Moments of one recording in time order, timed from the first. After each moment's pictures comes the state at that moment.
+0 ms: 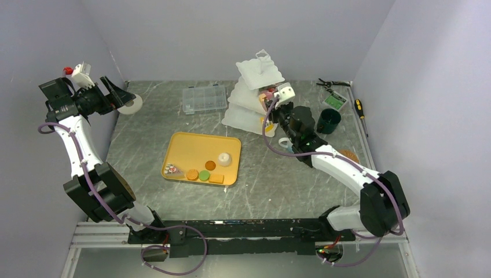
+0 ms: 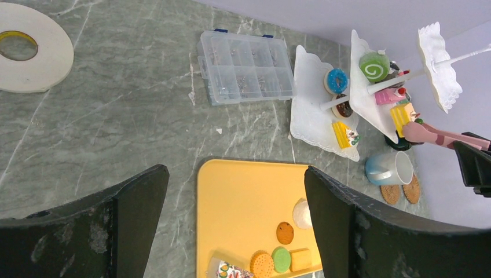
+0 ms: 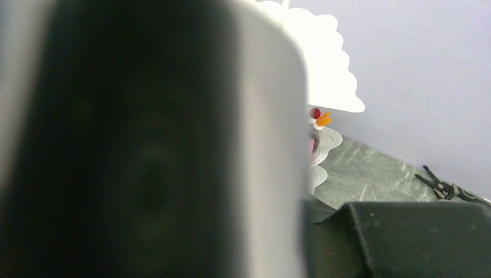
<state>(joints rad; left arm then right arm) 0.61 1.50 1.48 -0.58 0.92 -0.09 0.55 1.32 0.84 0.48 0.13 -0.17</state>
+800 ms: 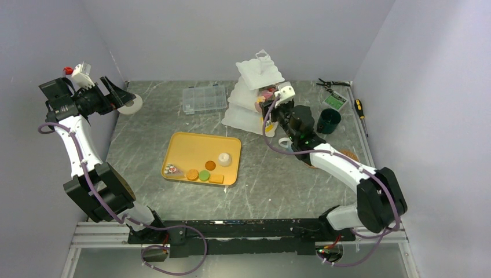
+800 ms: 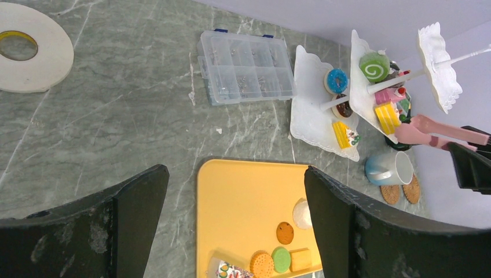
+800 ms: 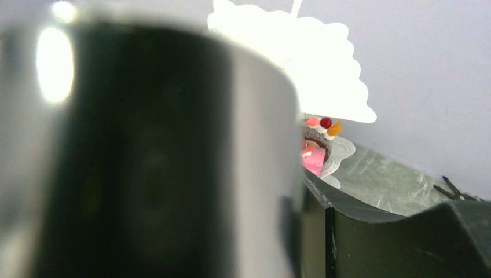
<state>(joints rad) 0.61 1.50 1.48 -0.58 0.92 -0.09 0.53 1.38 0.84 0.56 0.08 -0.14</state>
